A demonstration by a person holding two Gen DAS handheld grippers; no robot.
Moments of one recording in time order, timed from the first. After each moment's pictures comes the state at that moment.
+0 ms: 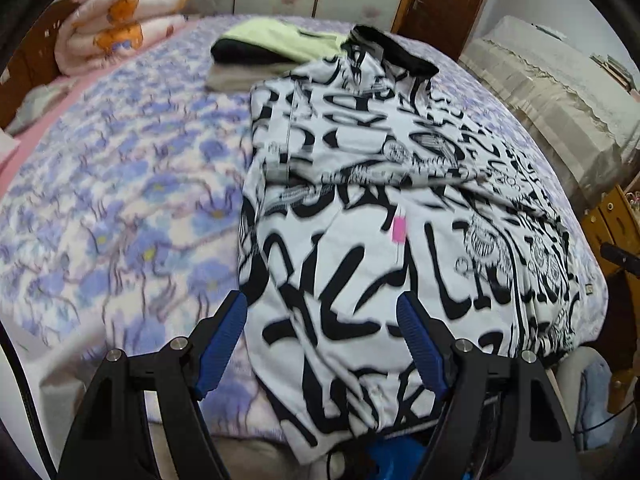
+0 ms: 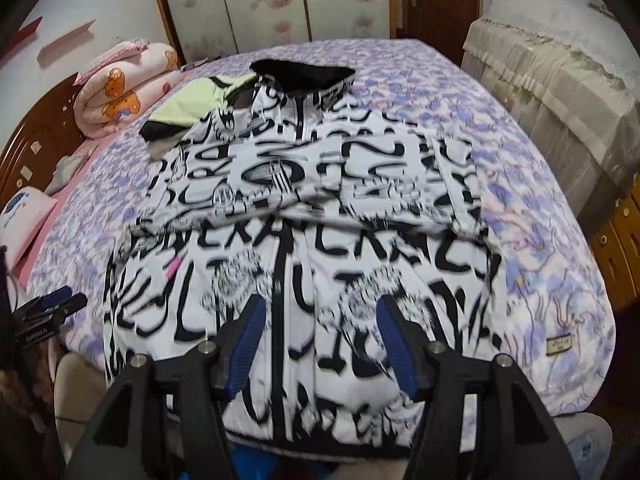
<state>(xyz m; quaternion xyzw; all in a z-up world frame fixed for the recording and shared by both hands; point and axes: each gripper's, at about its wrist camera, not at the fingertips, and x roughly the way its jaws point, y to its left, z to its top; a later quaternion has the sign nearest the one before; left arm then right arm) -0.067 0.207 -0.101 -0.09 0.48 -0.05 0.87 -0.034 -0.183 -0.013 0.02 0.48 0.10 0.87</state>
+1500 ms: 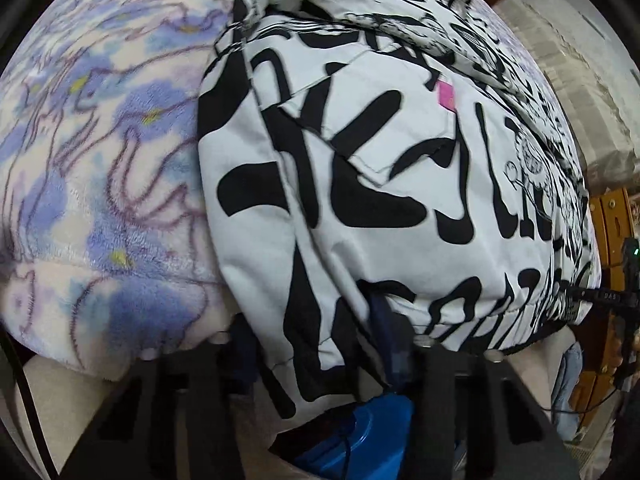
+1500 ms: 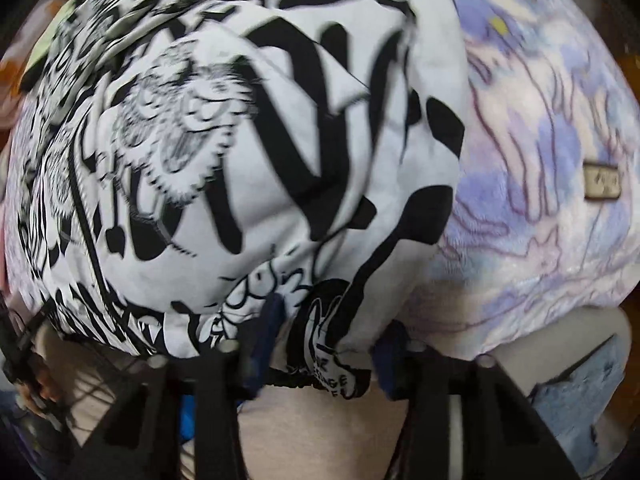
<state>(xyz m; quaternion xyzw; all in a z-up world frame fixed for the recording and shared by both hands) -0.065 0.191 -0.207 -0.16 0.61 -0.07 0.77 -0.023 -0.263 -0.163 0.08 0.71 0.03 0.70</state>
